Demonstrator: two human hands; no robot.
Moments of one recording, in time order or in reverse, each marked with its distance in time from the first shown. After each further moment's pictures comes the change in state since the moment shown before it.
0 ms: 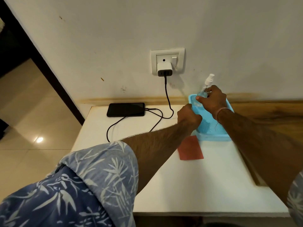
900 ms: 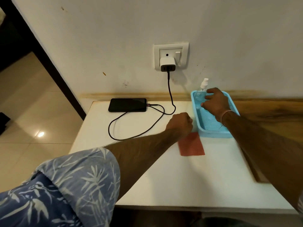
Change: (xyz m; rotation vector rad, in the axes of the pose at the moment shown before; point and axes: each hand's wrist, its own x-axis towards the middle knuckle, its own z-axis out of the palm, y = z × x) left_hand -0.007 -0.043 -0.025 0.477 -0.127 0.094; right_hand -0.004 0.025 0.008 0.067 -0.123 0.059
